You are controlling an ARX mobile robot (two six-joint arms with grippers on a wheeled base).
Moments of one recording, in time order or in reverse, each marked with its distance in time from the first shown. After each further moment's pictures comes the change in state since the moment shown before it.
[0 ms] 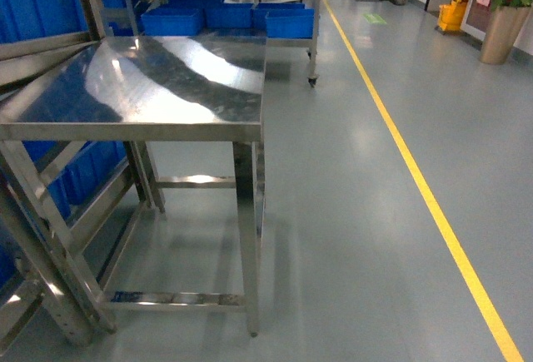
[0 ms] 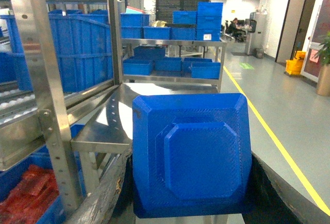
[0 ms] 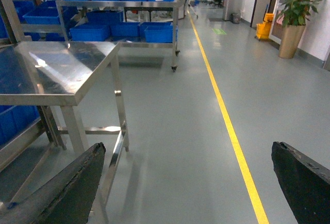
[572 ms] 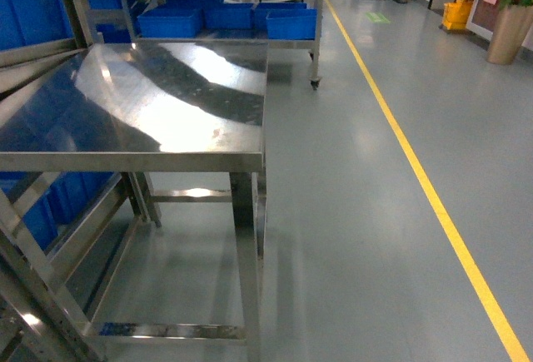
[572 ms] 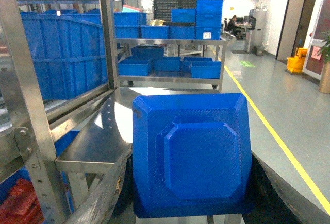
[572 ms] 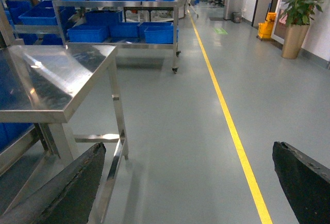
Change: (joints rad) left arm 0.001 0.001 0.000 -0.001 0.003 0.000; right arm 0.000 0.000 0.000 -0.007 0.002 0.000
